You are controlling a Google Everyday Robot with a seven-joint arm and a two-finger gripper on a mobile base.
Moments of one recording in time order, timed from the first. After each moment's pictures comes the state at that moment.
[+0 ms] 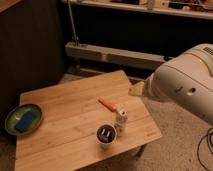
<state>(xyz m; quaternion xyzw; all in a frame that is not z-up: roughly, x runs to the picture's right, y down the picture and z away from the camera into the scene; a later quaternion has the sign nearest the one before) 0.163 0.015 0.521 -0.07 -0.05 -0.64 0.76</state>
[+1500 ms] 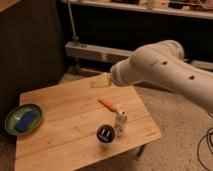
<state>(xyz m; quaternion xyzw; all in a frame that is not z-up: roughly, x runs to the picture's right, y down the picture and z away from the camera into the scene) -0.029 -0.028 0.582 0.13 -0.20 -0.79 0.57</state>
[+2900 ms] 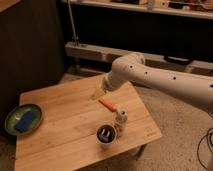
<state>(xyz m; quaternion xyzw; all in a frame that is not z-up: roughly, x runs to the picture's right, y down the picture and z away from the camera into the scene) -0.013 0.029 0.781 0.07 -0.26 -0.86 0.43</state>
